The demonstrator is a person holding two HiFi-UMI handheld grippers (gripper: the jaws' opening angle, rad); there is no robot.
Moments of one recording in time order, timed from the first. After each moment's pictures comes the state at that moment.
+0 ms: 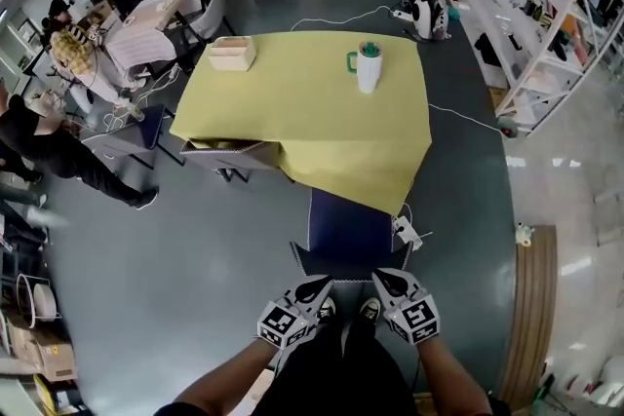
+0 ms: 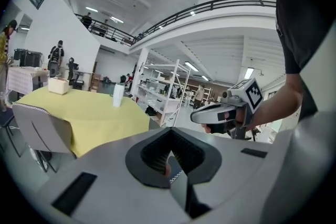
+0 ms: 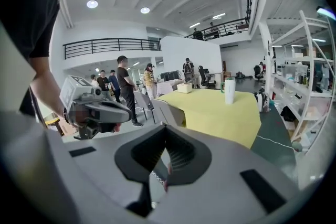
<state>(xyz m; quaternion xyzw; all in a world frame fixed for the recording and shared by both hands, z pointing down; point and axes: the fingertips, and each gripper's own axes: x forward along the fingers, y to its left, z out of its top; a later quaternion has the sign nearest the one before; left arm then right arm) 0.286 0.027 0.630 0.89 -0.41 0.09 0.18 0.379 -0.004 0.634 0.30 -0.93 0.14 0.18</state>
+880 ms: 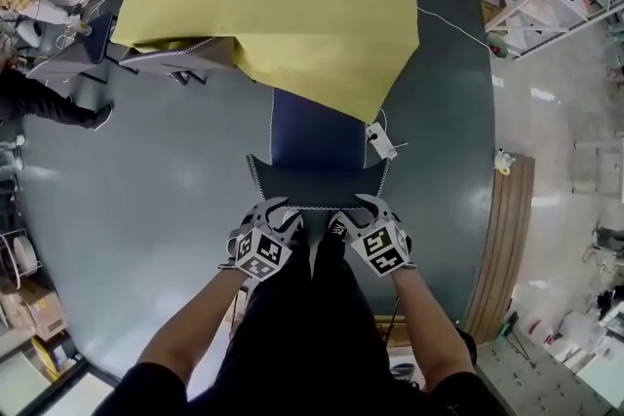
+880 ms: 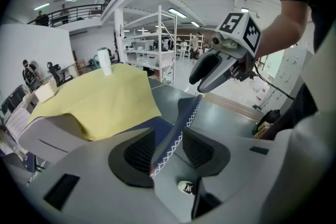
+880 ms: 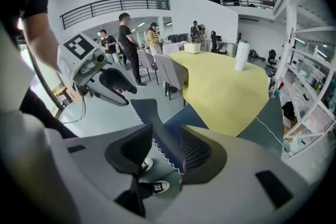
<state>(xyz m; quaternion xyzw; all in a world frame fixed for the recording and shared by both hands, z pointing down) 0.291 0.034 0.795 0.85 -0.34 0.38 0.15 0.399 0.003 0.785 0.22 -0.88 0.15 0.40</state>
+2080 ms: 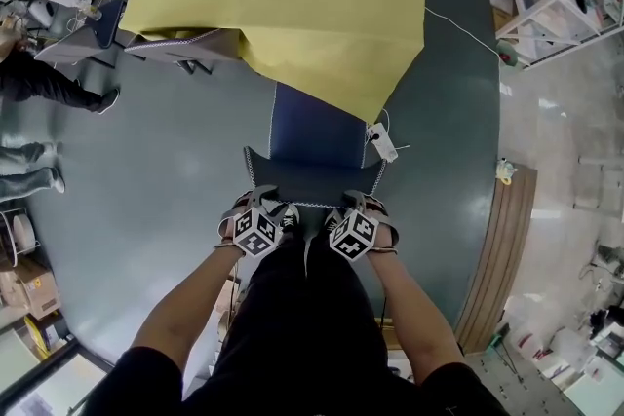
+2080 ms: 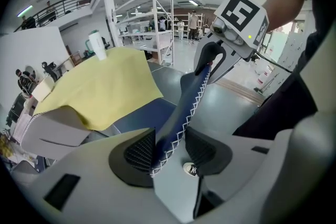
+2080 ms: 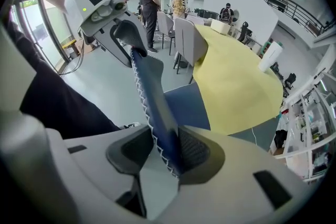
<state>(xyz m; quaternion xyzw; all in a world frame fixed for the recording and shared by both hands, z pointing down) 0.277 0.033 0.865 0.81 -0.31 0.47 0.16 0.412 0.016 0.881 0.12 -0.82 0.05 0.56</state>
